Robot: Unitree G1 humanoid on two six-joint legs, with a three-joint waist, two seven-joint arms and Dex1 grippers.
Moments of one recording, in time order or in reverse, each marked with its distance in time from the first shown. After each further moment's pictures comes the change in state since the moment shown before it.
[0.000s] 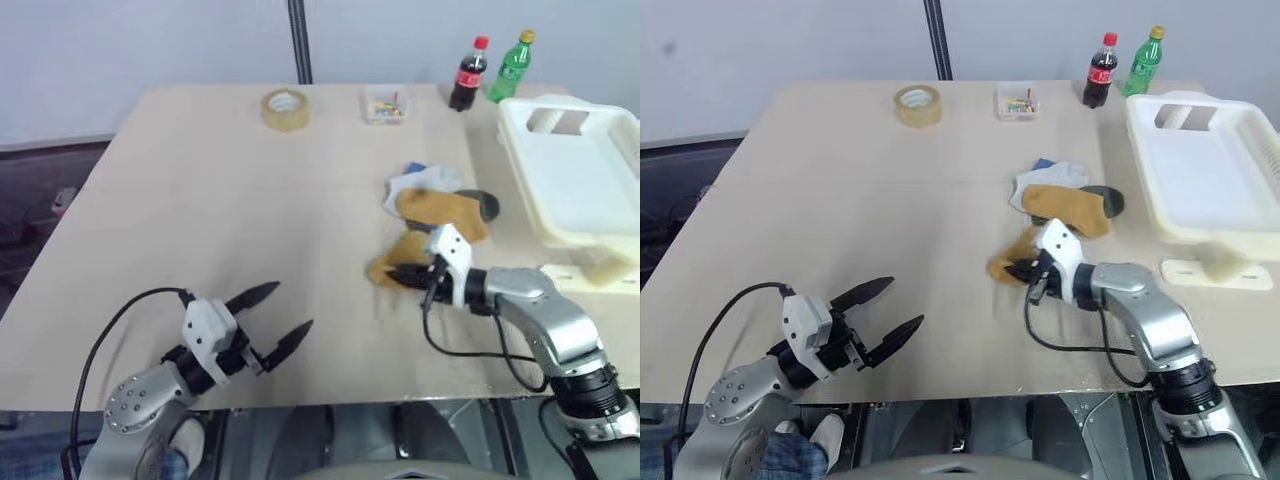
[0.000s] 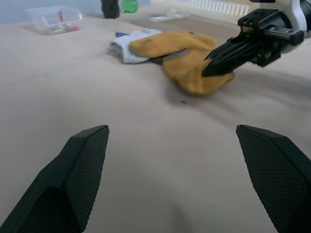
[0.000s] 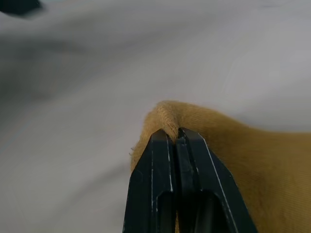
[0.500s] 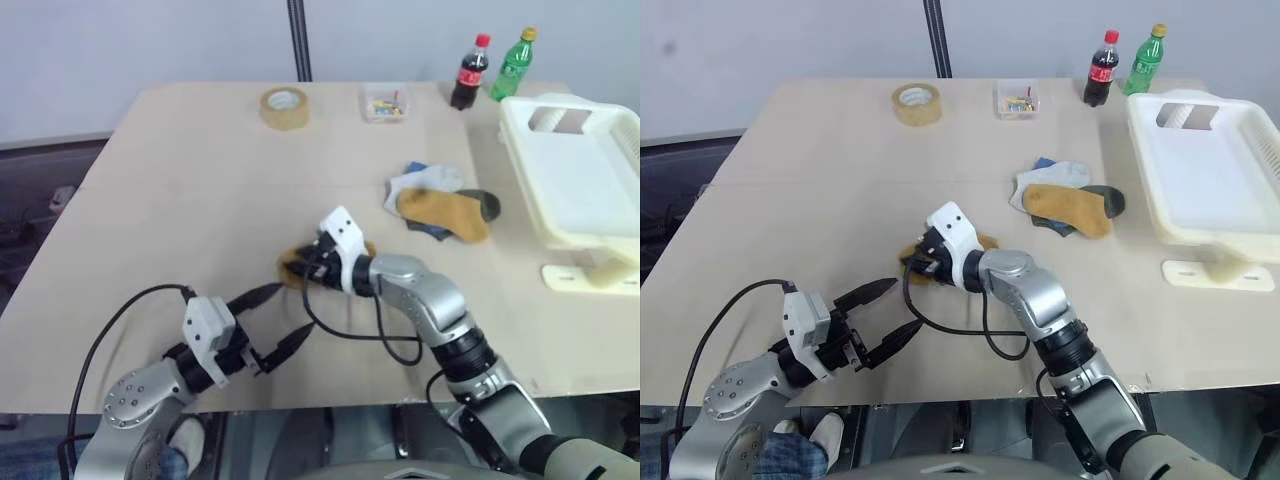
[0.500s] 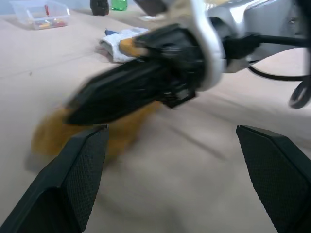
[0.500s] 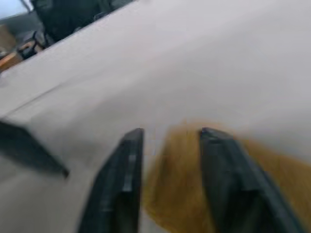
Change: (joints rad) left arm 0.000 0.026 0.008 -0.001 -0.046 0.031 -0.027; right arm -0.253 0.454 0.098 0.355 -0.062 -0.060 -0.269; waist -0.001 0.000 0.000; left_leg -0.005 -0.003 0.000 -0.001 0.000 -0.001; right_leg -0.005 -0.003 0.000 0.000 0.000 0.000
